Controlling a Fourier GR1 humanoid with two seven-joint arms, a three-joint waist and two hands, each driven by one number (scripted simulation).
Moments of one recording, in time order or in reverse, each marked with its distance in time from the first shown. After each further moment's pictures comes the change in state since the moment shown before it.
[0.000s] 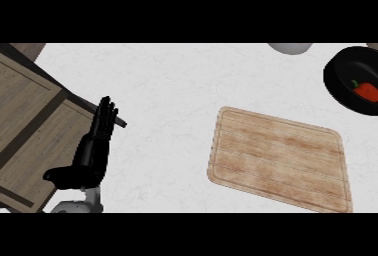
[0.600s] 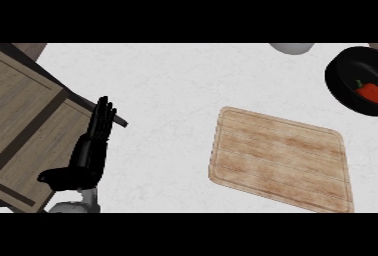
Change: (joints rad) left arm 0.007 0.010 0.003 -0.020 0.007 -0.012 0.009; right arm 0.112 -0.095 -0.066 0.002 -0.069 0.094 -0.091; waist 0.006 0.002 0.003
